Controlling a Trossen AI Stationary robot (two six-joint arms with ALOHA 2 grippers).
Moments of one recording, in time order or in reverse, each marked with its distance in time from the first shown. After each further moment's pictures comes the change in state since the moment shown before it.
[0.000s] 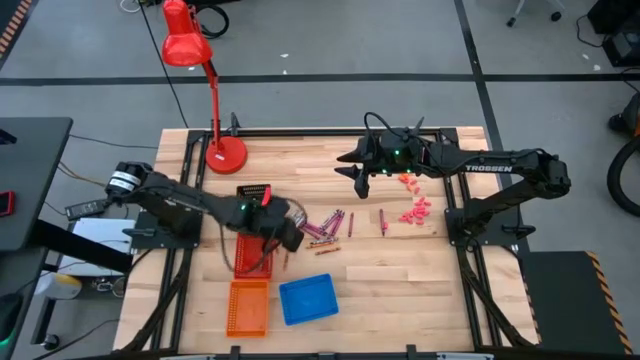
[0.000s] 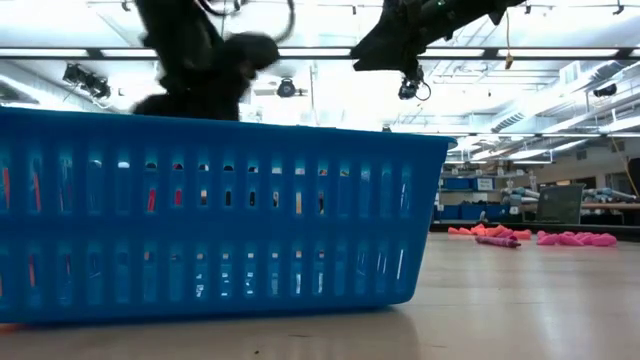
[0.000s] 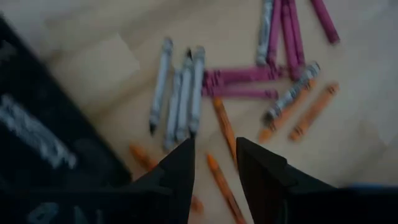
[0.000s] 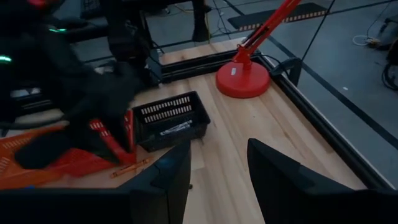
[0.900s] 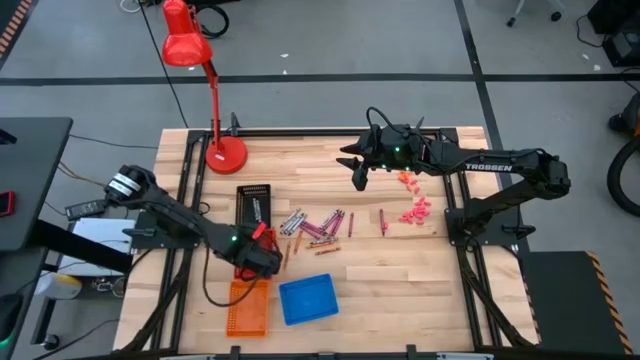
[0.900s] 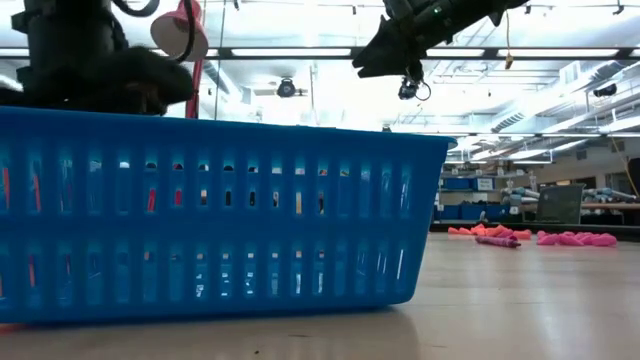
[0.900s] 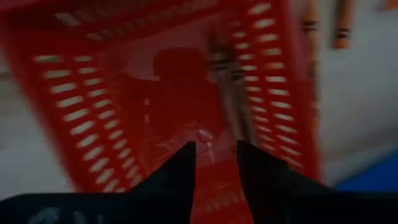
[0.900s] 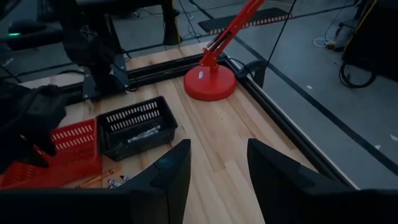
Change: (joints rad) left arm -0.268 0.005 -0.113 -0.121 0.185 -0.598; right arm -0.030 0.000 0.000 0.003 0.112 -0.008
